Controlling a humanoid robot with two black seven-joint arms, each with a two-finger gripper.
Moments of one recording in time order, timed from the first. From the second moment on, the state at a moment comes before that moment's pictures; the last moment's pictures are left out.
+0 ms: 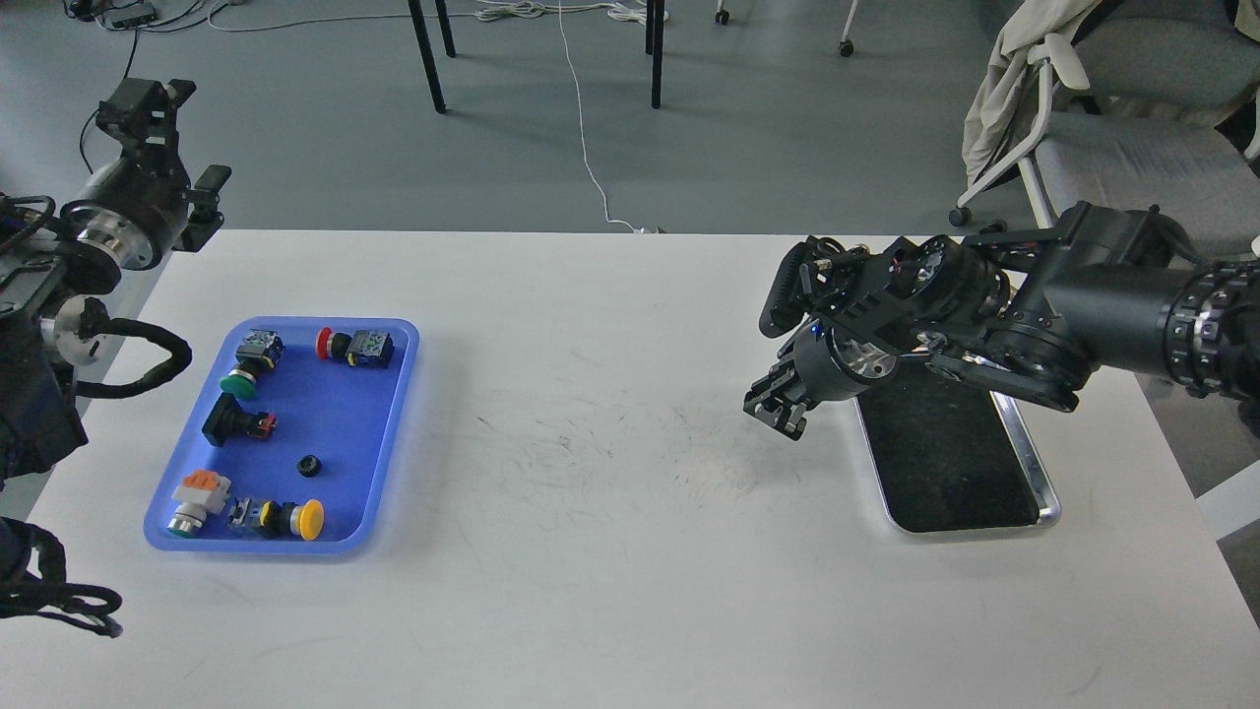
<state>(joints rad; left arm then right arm) -0.99 0.34 -0.44 -0.04 0.22 -0.49 -0.40 1.44 -0.24 -0.60 0.86 -1.64 0.25 0.49</state>
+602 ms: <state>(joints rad) -0.97 0.34 -0.44 -0.04 0.22 -0.49 -0.40 1.42 -0.59 -0.57 0.91 -1.64 0.24 0.49</state>
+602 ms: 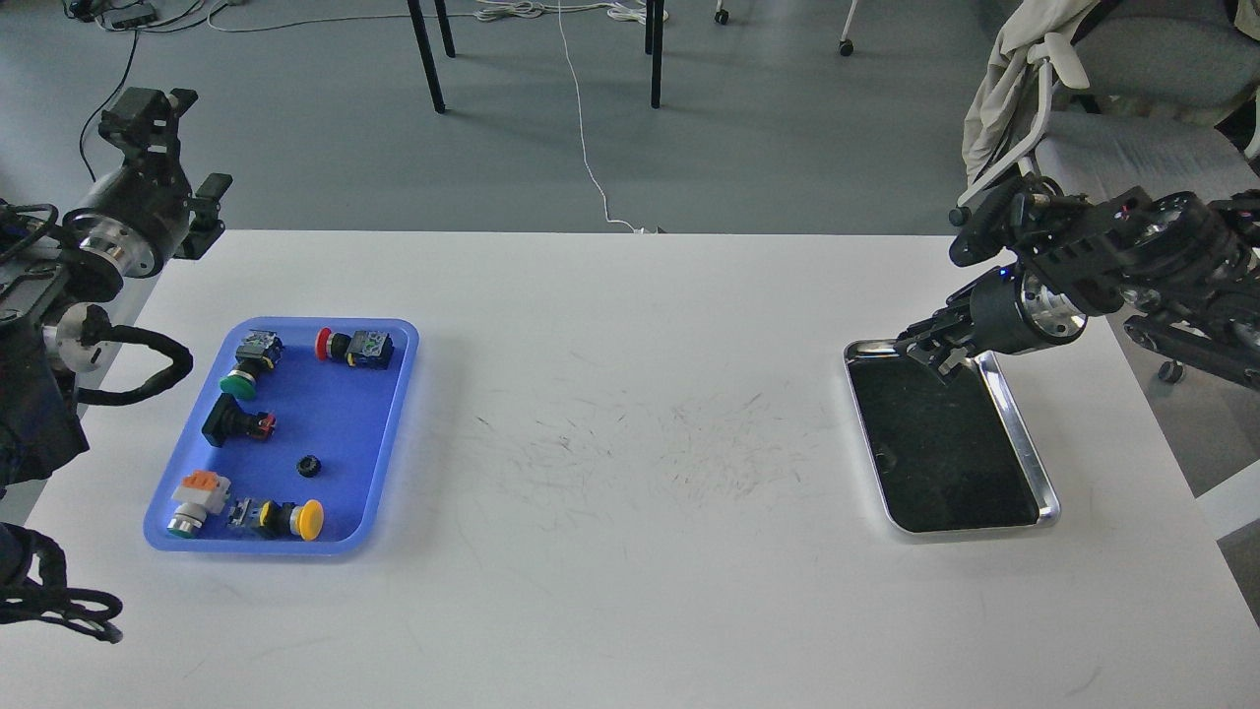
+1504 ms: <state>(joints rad) -0.95 0.37 -0.45 -0.04 0.21 -0.49 -0.42 1.29 -0.53 -0.56 0.73 -1.64 0.21 0.49</state>
